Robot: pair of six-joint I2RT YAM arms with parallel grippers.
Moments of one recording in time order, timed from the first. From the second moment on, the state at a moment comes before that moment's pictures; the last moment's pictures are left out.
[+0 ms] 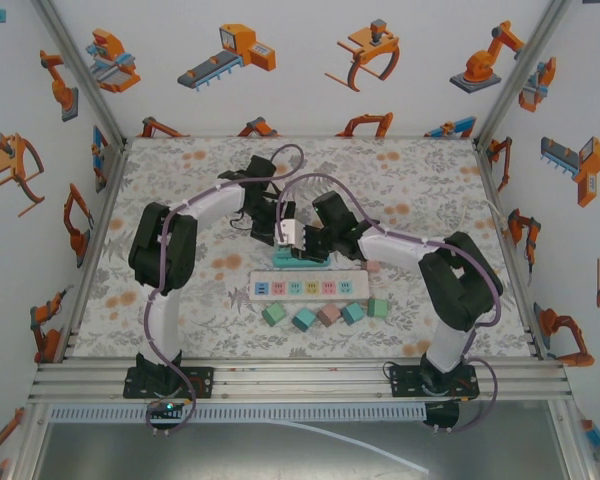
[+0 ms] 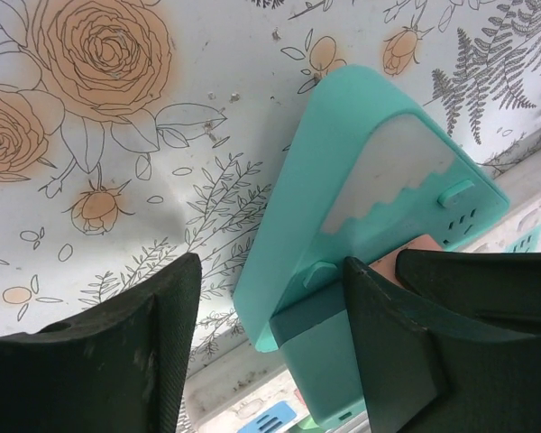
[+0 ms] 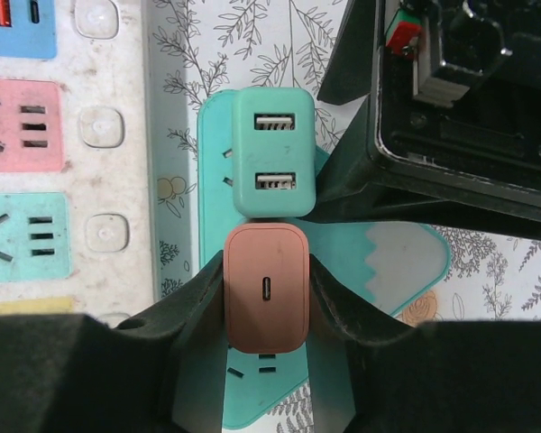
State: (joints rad) left arm -0.53 2.09 1.57 -0.72 0.35 -0.21; right arm 0.68 1.77 1.07 -0.13 -0.49 -0.84
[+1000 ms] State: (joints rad) left arm -0.55 2.07 1.58 -0.72 0.27 -0.23; right arm 0.69 1.77 1.08 -0.12 -0.47 -0.78
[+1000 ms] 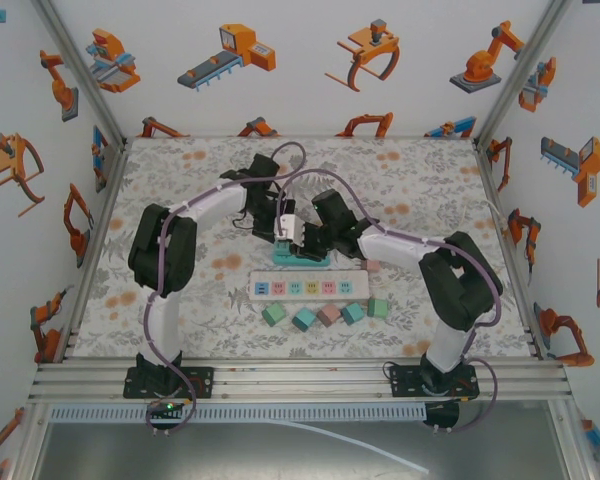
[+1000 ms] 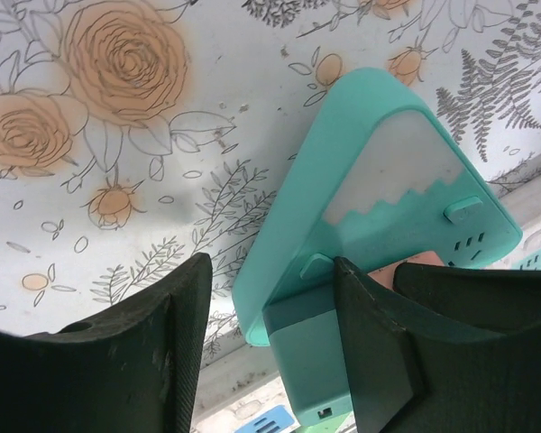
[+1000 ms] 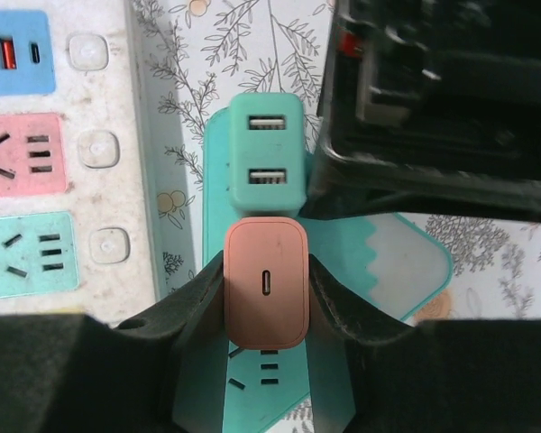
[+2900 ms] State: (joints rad) left arm -0.50 2.08 1.56 -0.68 0.36 -0.19; right arm 0.72 1.73 1.06 -0.03 -0.58 -0.73
